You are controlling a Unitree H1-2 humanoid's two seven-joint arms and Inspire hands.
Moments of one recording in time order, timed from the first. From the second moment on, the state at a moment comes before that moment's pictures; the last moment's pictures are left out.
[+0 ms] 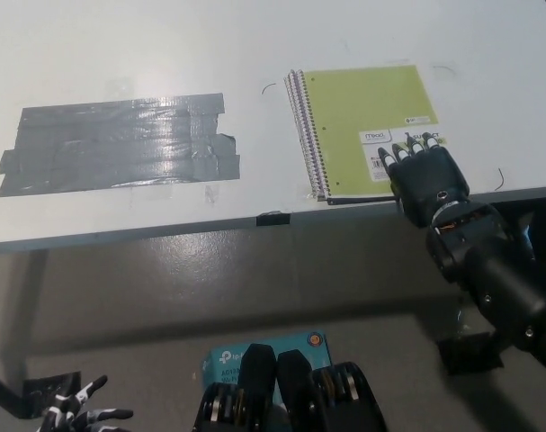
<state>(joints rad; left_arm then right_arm) 0.22 0.33 0.08 -0.15 -0.26 0.36 -0.26 -0.82 -0.36 0.74 0.54 -1.11 0.28 0.32</state>
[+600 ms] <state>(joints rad) 0.21 0.33 0.07 -0.16 -0.26 0.36 -0.26 -0.84 -0.33 0.73 0.59 -1.11 0.28 0.32</state>
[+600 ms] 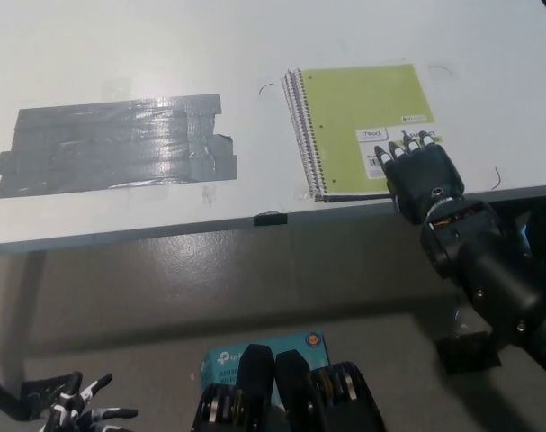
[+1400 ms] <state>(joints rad) 0.22 0.33 0.07 -0.16 -0.26 0.37 -0.26 -0.85 -0.32 0.77 0.58 -1.13 0.28 0.32</state>
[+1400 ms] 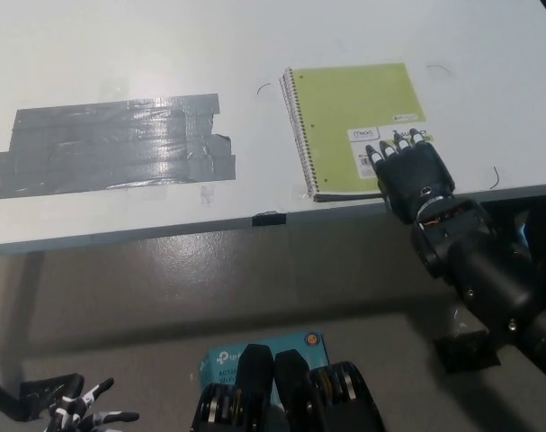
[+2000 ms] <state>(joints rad) 0.23 0.33 0.07 -0.16 -0.26 0.38 -0.26 -0.85 -0.32 0.77 0.57 -1.15 0.28 0.33</state>
